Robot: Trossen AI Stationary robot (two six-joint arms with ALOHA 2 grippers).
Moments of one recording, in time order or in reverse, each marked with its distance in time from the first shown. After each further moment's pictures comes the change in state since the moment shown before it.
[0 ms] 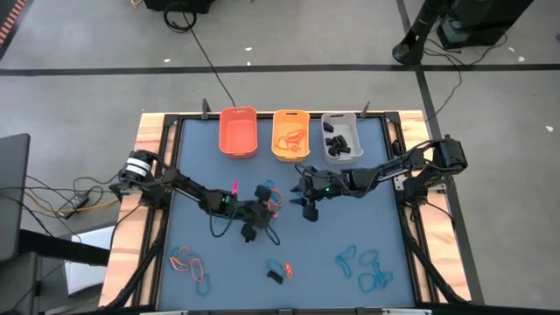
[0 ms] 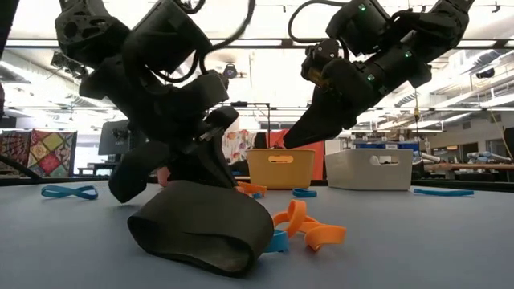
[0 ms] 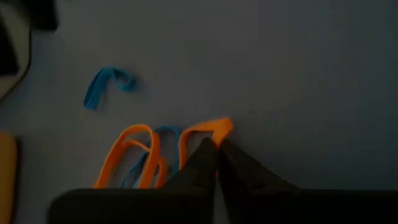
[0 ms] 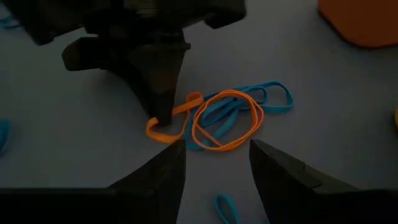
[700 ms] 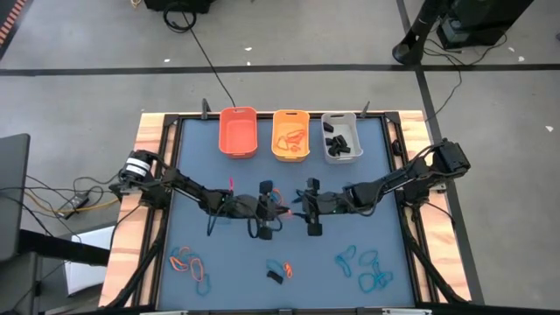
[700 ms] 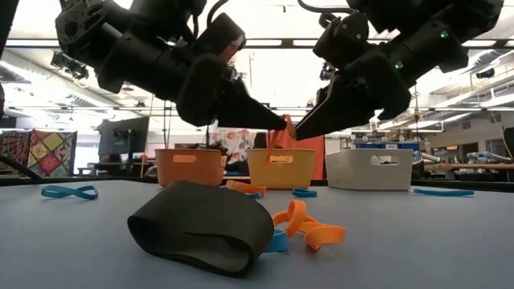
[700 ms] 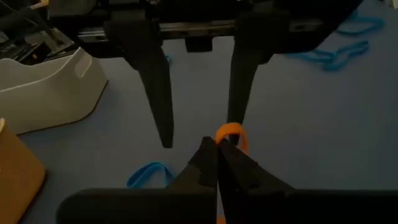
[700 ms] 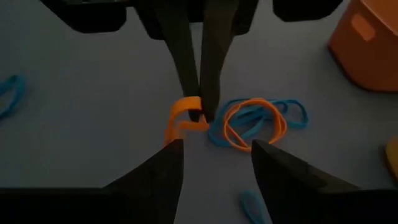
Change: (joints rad) left arm -0.004 -0.003 0.003 0.410 -0.031 -0.305; right arm 0.193 0.000 0.000 0.002 0.234 -0.132
